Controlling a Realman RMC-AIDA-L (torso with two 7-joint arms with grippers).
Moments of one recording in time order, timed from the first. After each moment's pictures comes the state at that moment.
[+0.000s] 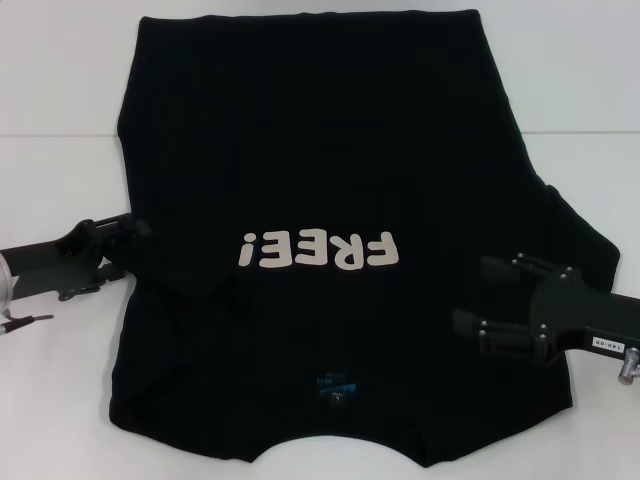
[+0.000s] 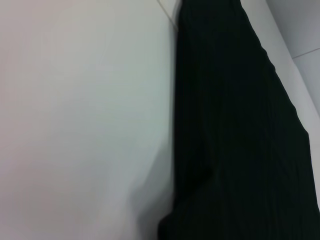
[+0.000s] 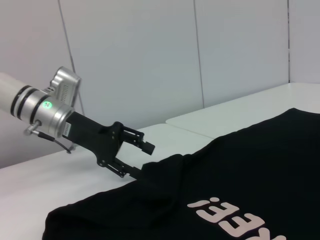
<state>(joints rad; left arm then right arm) -0.59 -1.97 0.50 0.44 2.15 1.05 -2.49 0.52 2.09 -0.44 -0.50 -2.10 -1.52 1.07</state>
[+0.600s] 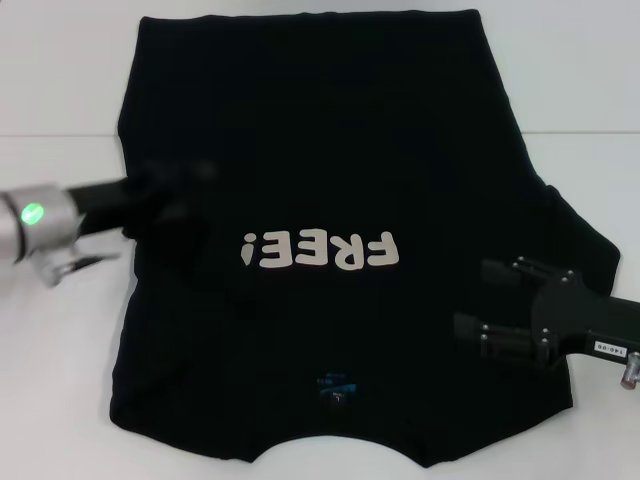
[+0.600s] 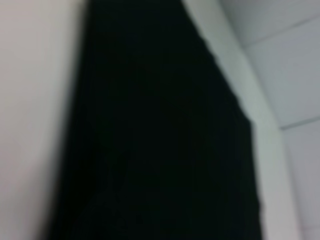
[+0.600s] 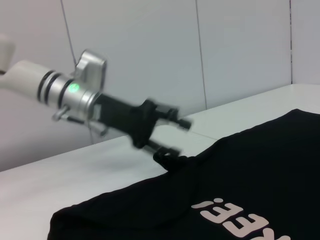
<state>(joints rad) -0.71 -2.01 0.49 0.44 2.10 1.07 -2.46 0.52 2.09 -0.44 -0.50 -2.09 -1.54 1.07</state>
